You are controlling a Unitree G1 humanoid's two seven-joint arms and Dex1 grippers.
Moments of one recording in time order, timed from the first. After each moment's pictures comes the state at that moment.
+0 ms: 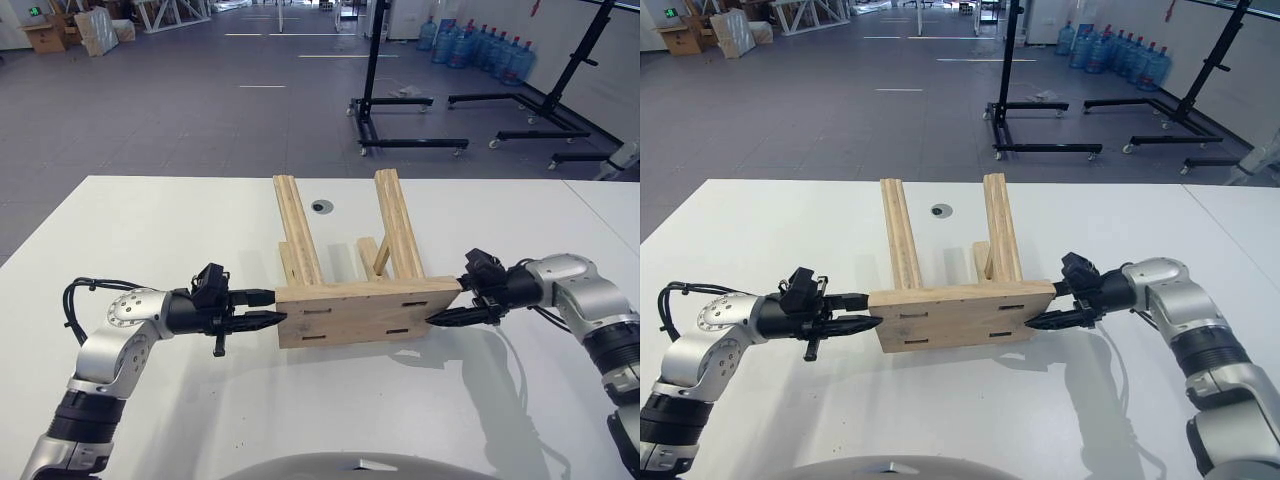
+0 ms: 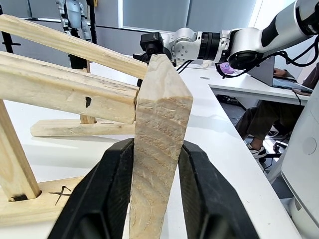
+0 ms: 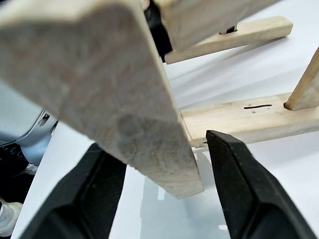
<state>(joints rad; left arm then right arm) -0.10 0.59 -0.03 -0.13 -0.58 0.28 -1.34 -0.42 -0.91 0.28 0.43 0.55 0.19 1.62</state>
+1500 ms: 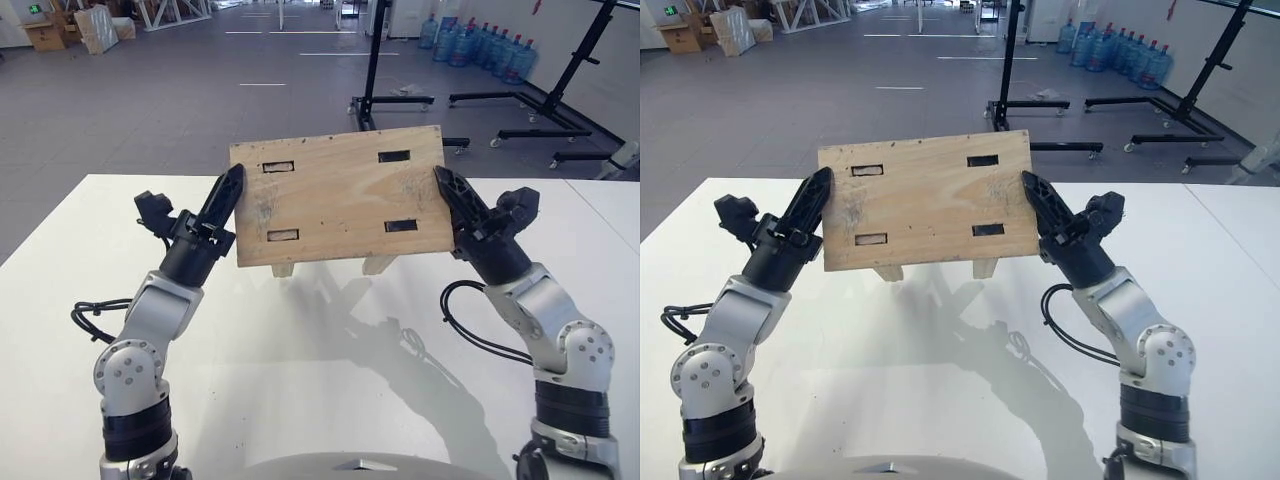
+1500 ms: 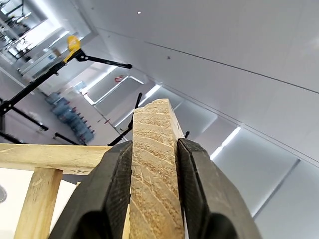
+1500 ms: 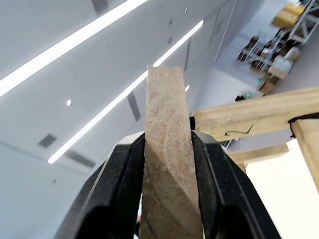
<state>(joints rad) -0.17 0.15 0.25 -0.46 -1.44 0.56 0.02 -0.19 -0.29 -0.29 -0.25 1.93 0.64 0.02</state>
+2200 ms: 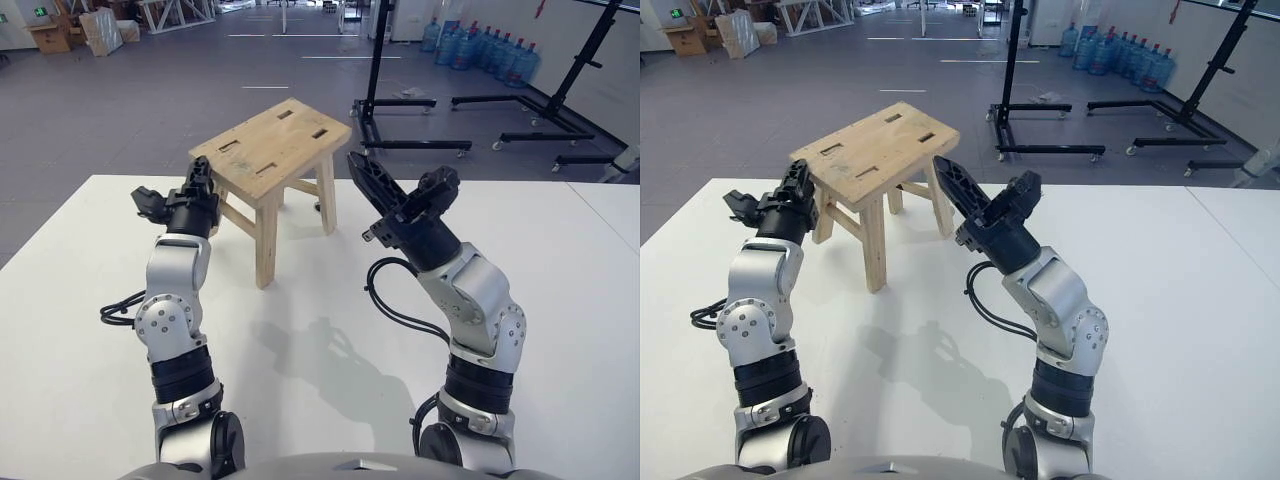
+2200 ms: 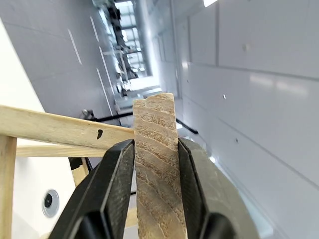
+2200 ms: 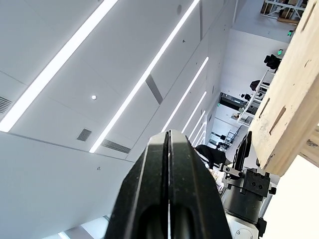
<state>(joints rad) -0.38 -0.06 0.38 -0.26 -1.36 0.30 0.45 -0.34 0.07 -0.27 -0.37 1.97 0.85 -0.30</state>
